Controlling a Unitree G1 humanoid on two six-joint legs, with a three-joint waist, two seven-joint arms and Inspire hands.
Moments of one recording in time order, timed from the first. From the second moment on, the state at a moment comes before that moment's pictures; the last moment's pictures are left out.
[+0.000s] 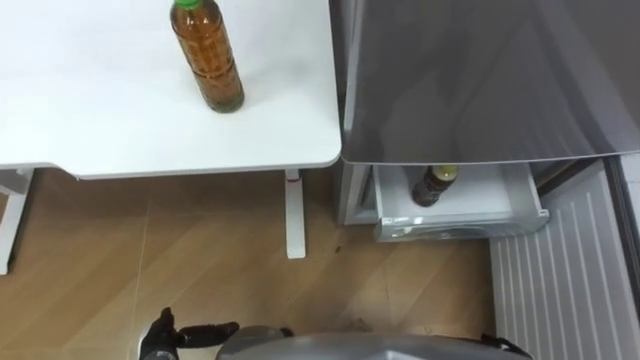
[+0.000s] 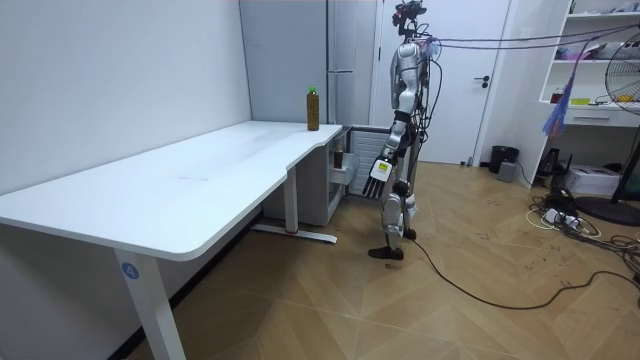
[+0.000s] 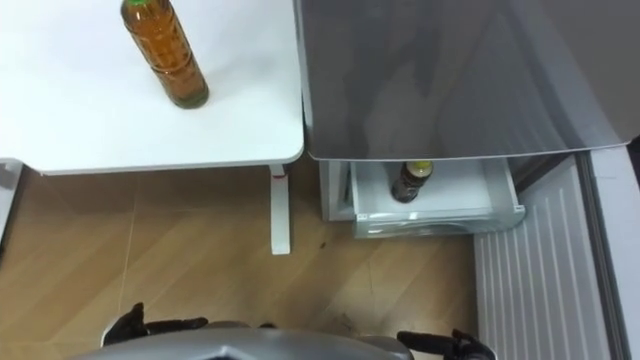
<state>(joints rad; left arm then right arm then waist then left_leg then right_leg) 0.17 0.19 0.07 1.14 -0.14 -0.07 0.10 0.06 -0.23 0.02 1.36 0.36 -0.01 0.05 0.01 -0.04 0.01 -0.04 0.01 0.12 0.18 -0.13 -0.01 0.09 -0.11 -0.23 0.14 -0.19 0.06</state>
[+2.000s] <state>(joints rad) 0.17 0.16 0.29 0.04 -0.14 -0.27 0.75 0.12 -0.23 -0.09 1.34 0.24 -0.06 0.04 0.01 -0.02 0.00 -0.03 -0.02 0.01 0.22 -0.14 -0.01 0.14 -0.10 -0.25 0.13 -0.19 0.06</state>
